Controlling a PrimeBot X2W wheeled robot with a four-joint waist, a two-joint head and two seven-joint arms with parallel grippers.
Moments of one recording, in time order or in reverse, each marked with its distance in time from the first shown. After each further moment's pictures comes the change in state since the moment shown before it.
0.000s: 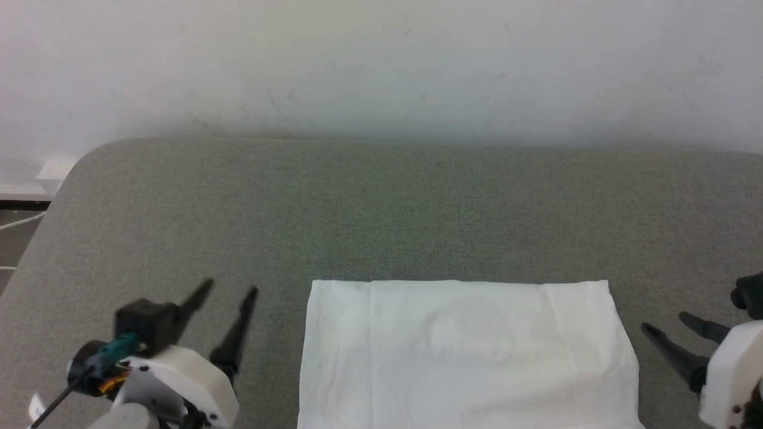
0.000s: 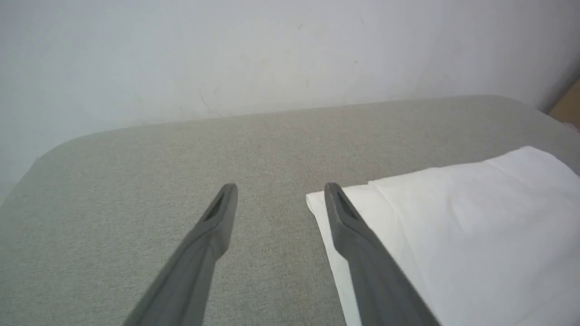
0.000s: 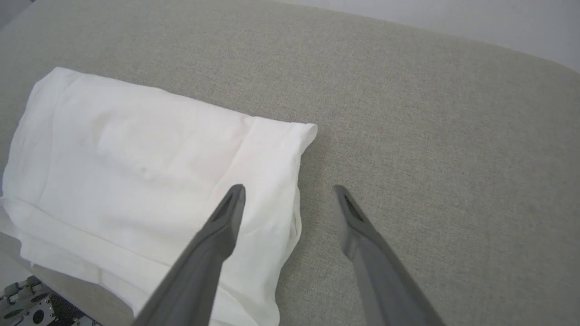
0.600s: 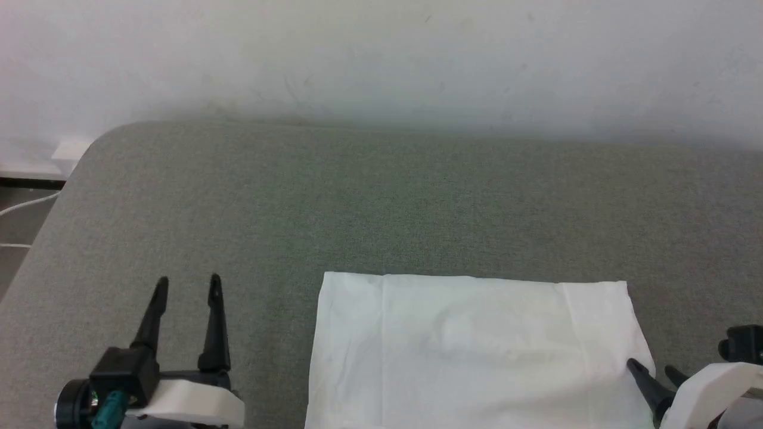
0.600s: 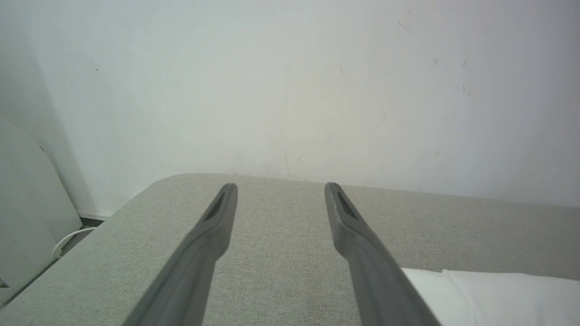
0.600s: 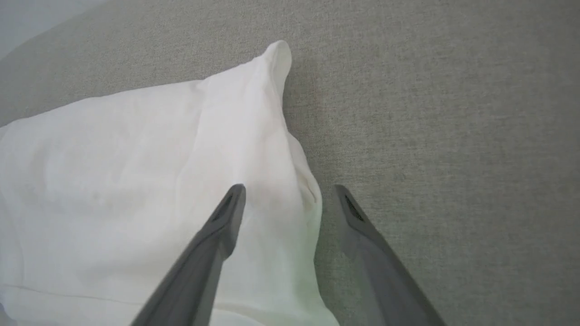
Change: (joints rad) left arm 0.262 -0.391 0.499 -0.006 0.392 0.030 -0.149; right arm 0.055 0.477 -0.298 0.156 -0.254 -0.001 -0.007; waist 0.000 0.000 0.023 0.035
